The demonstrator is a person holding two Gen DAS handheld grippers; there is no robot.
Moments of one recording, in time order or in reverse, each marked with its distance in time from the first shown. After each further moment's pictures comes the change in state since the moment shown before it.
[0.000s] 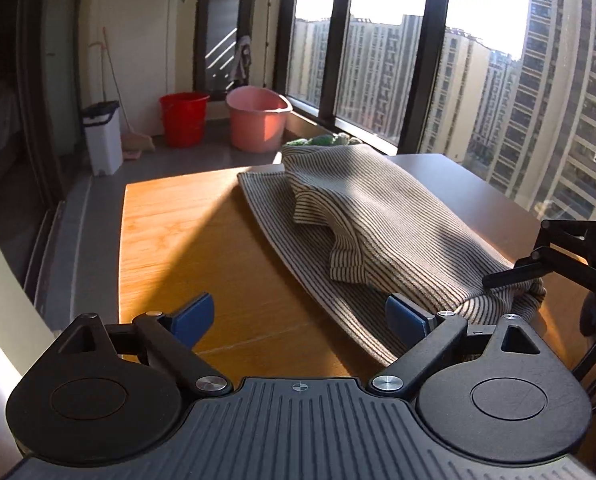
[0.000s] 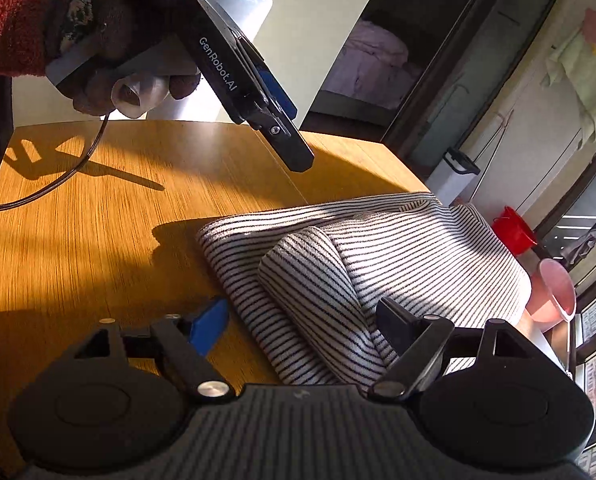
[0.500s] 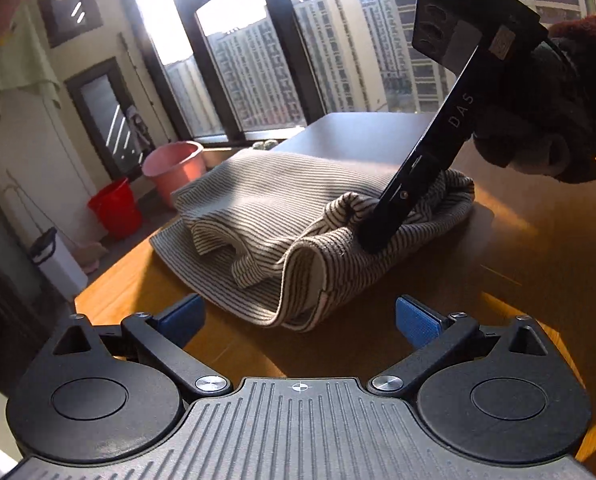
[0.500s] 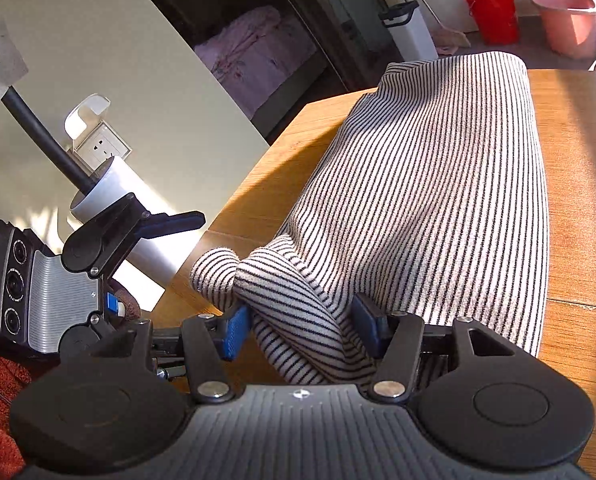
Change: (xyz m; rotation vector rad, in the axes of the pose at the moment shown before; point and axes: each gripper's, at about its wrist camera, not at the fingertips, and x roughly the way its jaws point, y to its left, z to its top) left arm 0.009 -0.079 -0.032 0.591 -0.038 -0.019; right arm 0.024 -0.122 -0.042 0.966 0.005 0.398
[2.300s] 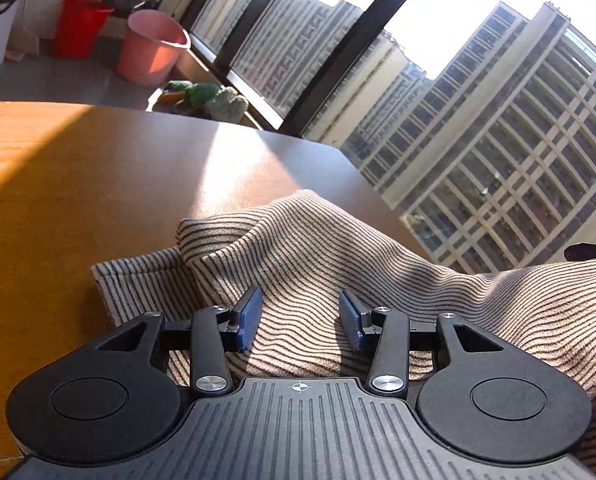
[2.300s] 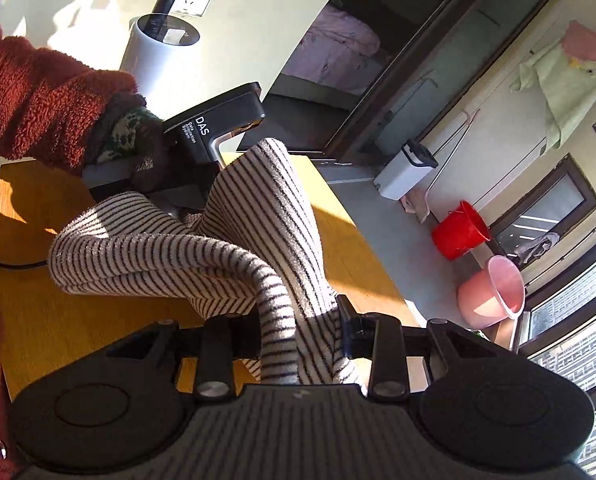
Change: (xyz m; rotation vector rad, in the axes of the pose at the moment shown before) left arm 0.123 0.124 -0.002 -0.859 0.021 -0.501; right arm -0.052 0.126 0.032 -0.972 0.042 -0.527
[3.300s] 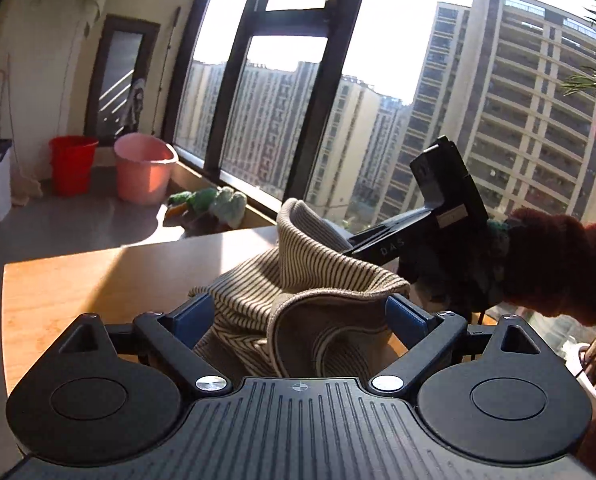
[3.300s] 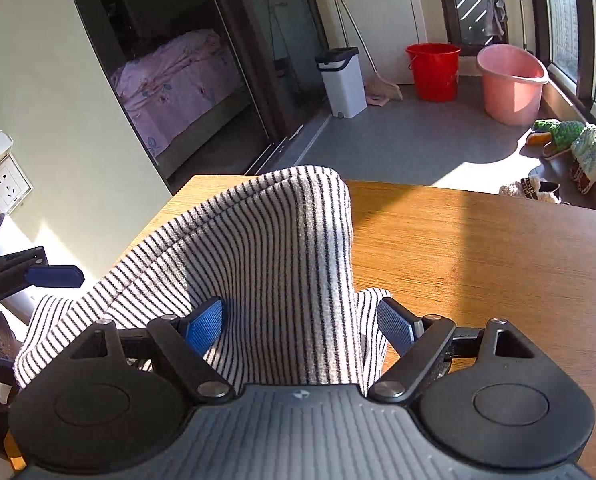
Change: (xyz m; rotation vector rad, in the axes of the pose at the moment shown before) left arm -0.055 -0.069 -0.009 0.351 -0.200 0.133; right arm 0.138 -0.126 -0.113 0.934 -0.009 0.200
